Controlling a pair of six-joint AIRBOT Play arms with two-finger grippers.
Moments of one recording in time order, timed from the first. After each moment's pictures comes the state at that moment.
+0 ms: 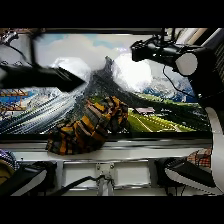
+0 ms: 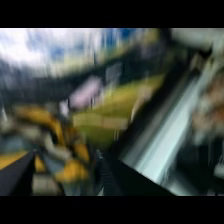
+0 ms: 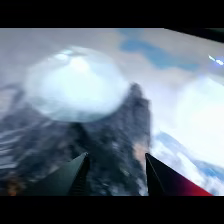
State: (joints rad) left arm -0.26 -1.06 1.24 0.78 -1.19 -1.06; right arm 0.32 -1.22 1.50 -1.46 0.83 1.55
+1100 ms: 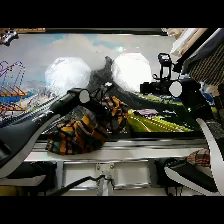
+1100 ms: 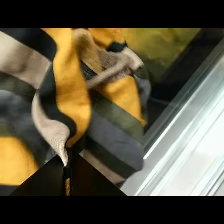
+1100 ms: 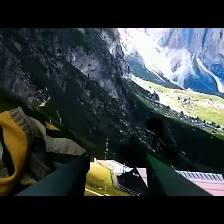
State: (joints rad) left arm -0.62 -1.50 1.17 1.07 -0.97 -1.25; right arm 0.22 -1.14 1.04 -1.45 0.91 1.69
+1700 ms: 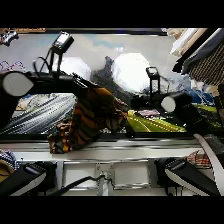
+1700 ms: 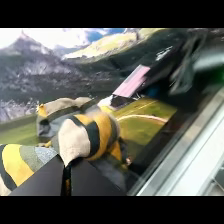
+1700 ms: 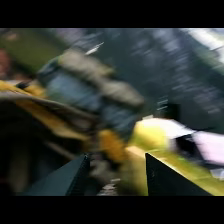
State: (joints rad) left arm -0.44 -1.03 1.25 1.07 -1.03 -1.23; right arm 0.42 -1.01 0.86 -1.38 0.90 1.77
